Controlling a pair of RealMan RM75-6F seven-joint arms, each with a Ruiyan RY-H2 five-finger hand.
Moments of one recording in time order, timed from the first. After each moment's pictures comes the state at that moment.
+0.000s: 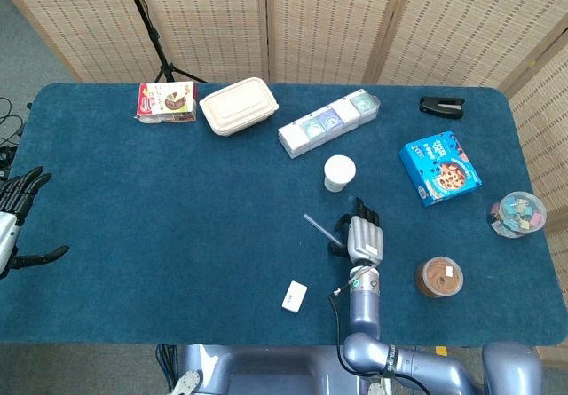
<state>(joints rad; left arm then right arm) -0.23 -0.90 -0.09 -1.71 1.52 1.40 -0.32 0.64 -1.93 0.44 -1.53 -0.56 1.36 -0.68</state>
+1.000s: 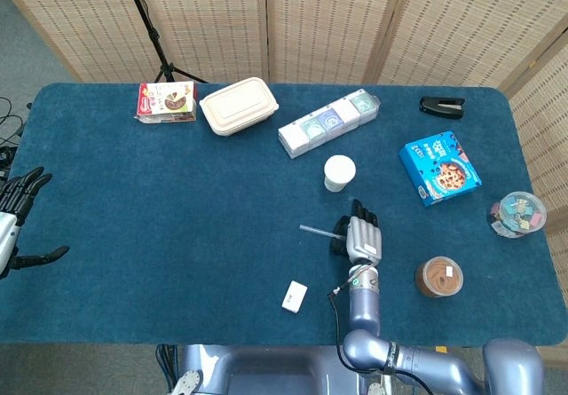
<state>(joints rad) -0.23 -0.90 -0.08 -1.71 1.52 1.39 -0.33 0.66 -1.92 0.44 -1.53 -0.51 1.34 -0.68</state>
